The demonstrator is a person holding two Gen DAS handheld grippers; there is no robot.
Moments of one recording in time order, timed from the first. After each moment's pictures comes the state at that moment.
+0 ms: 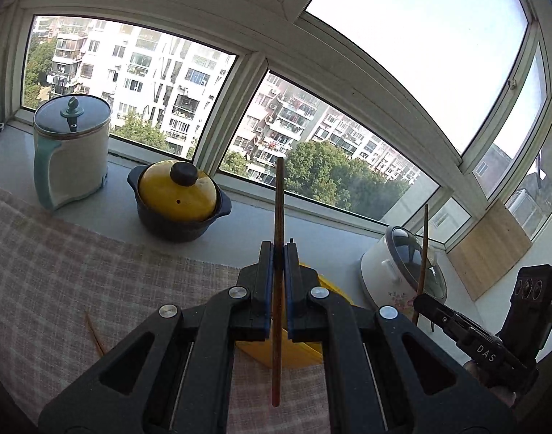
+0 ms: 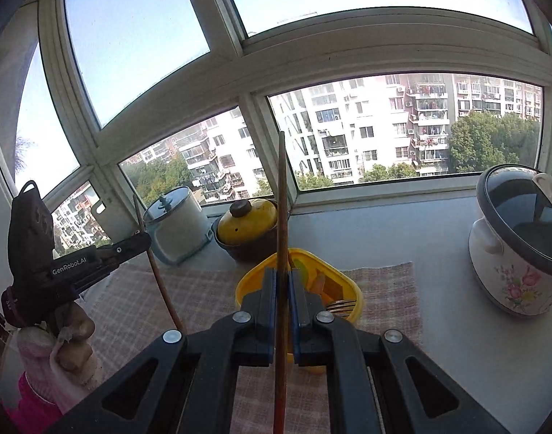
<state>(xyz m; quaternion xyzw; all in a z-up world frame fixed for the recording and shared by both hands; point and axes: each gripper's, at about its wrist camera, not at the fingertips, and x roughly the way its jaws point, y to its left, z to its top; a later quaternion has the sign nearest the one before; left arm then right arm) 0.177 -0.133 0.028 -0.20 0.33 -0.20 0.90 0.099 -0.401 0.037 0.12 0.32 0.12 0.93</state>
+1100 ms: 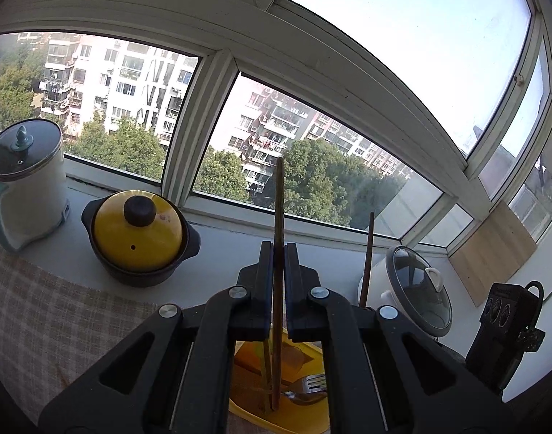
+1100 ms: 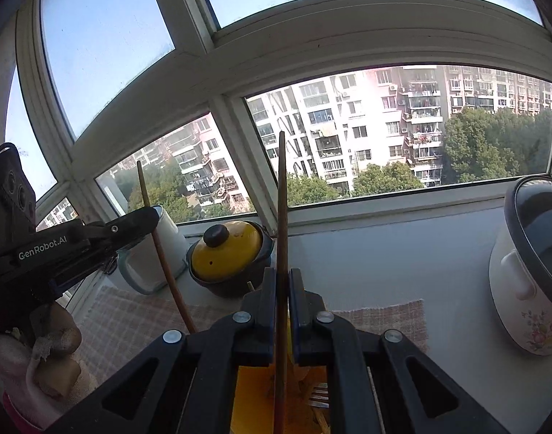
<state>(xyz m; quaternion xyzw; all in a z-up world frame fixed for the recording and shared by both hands) 0.260 -0.187 0.036 -0.18 0.33 -0.21 0.90 0.183 -0.405 0.007 0.14 0.33 0.10 0.93</state>
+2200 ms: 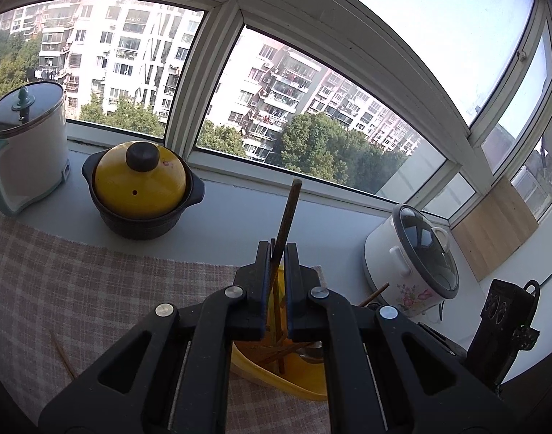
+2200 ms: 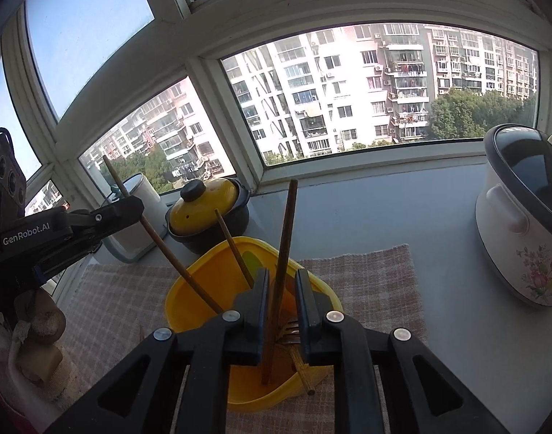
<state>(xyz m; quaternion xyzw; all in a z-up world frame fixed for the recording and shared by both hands) 0.235 -0.190 -0.001 -0.17 0.38 -0.22 0.88 0.154 -0.404 -0.034 0.14 0.36 0.07 0.92</state>
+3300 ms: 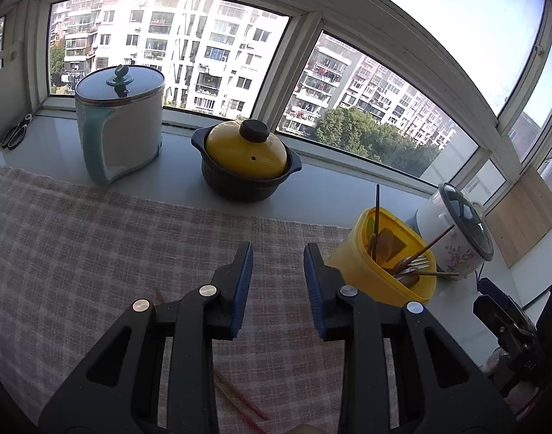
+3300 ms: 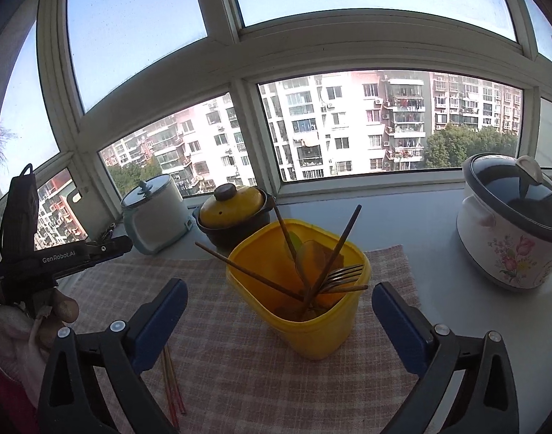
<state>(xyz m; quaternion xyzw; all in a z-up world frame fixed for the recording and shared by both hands) 0.171 -0.068 -0.029 -0.13 0.40 -0.15 0.89 0.071 -0.350 -0.008 0.09 0.32 0.07 0.94</state>
